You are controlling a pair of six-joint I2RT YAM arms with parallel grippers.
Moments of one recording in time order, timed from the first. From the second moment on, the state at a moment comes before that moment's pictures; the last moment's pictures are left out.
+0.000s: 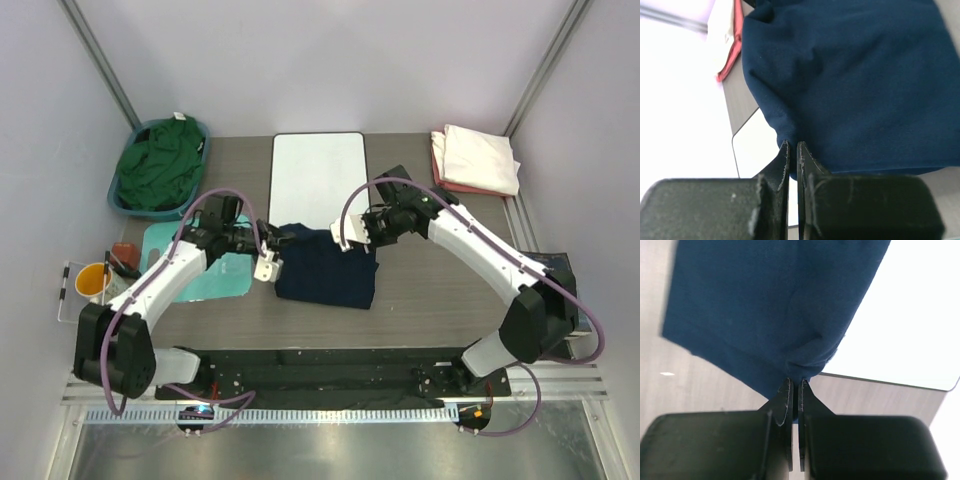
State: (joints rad) left arm -0.31 1.30 0.90 -0.44 0.98 1.76; right arm 0.57 1.48 1.31 -0.88 -0.40 -1.31
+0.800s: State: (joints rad) left arm -0.33 1.87 0.71 0.80 0.62 1.56; right arm 0.56 1.61 1.08 -0.19 -0.09 -1.22
